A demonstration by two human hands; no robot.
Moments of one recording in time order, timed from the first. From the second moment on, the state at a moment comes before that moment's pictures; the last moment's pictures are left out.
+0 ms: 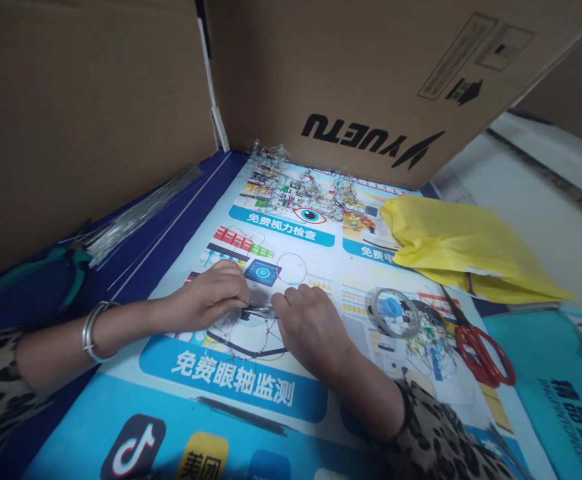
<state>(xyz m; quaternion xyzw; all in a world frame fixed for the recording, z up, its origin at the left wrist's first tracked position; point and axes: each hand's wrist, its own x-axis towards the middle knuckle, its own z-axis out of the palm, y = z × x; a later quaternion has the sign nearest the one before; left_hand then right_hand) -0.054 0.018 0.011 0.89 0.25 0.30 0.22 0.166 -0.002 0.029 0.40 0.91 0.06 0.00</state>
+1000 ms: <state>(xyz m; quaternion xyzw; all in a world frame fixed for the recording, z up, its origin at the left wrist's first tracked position) -0.058 0.021 0.016 0.89 0.30 0.27 0.22 0.175 -0.006 0.044 0.40 0.92 0.03 -0.02</state>
